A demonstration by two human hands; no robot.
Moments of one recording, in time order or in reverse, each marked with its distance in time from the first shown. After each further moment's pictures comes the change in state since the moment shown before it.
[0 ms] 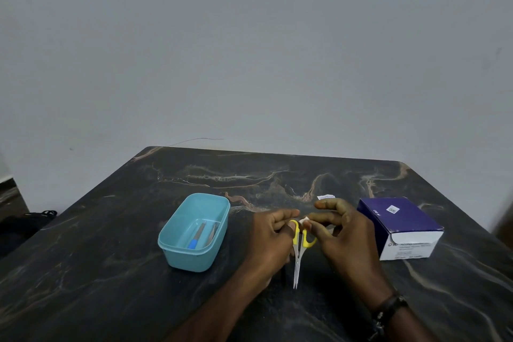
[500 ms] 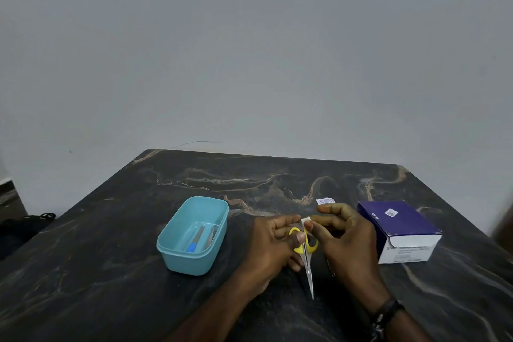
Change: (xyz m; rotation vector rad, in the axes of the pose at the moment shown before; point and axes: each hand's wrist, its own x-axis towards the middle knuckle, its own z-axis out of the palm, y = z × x) left_hand 0.001 -0.005 -0.003 -0.132 -0.149 -0.038; right_hand 0.001 0.008 0.004 0.136 0.091 0.092
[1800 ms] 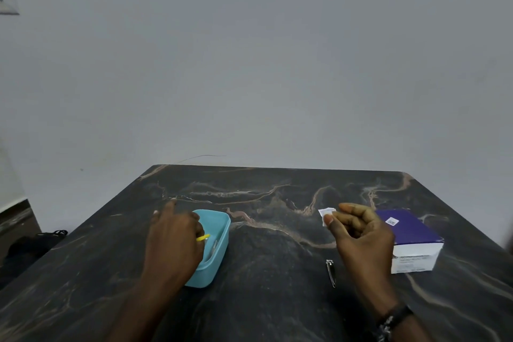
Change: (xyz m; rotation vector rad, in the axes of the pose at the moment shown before) left_hand -0.033 0.053 -0.112 1.485 0.433 0.059; right_hand 0.012 -0.002 -0.011 0.312 0.216 0.030
